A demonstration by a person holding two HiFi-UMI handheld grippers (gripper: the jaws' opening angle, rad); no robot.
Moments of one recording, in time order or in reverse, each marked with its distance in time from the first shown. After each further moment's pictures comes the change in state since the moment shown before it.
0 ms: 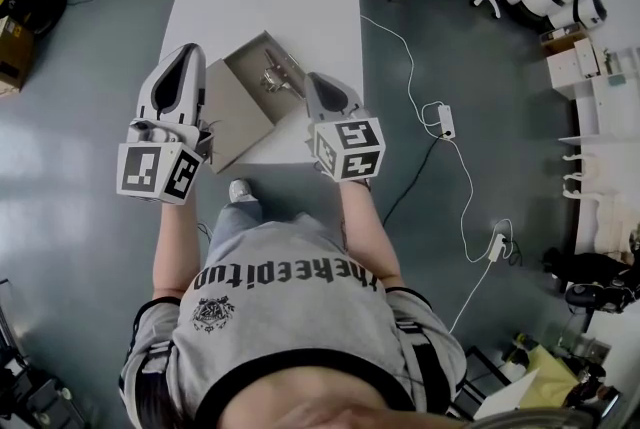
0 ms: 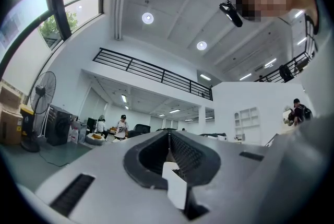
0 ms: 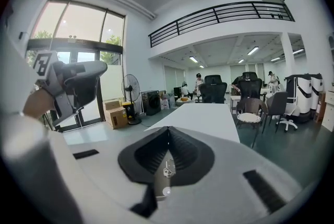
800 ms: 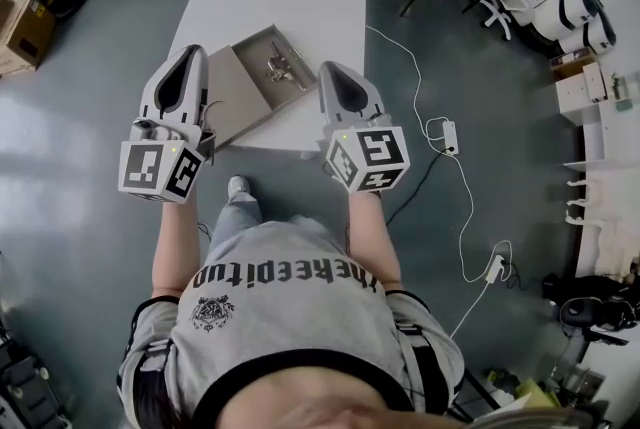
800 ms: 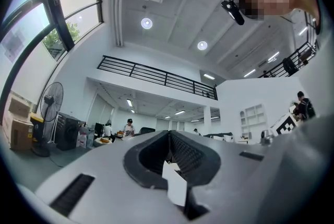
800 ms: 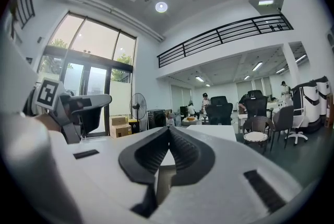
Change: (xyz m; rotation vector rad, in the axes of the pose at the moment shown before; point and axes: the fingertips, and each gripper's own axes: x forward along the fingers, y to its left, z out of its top) left arm -0.073 -0.056 0.041 0.045 -0.022 0.082; right arm -0.111 0.030 0.075 -0.035 -0.240 0.075
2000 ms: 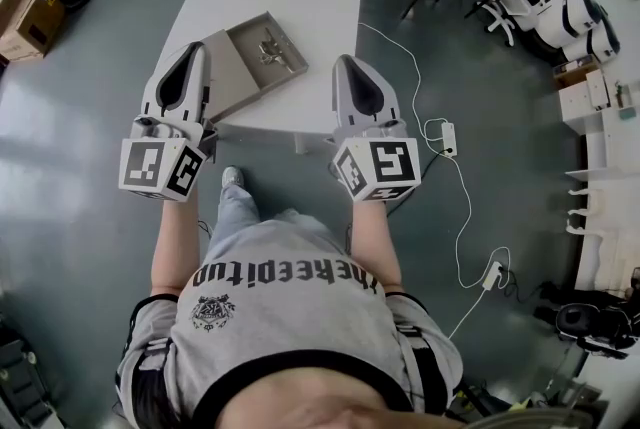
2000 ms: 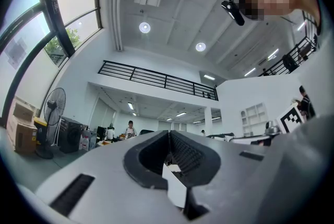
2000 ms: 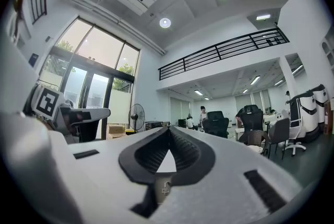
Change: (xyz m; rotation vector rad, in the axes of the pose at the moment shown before) left arm -0.043 -0.073 0.013 0.024 -0.021 0.031; right arm -0.096 -0.013 0.042 -0.045 -0.150 -0.022
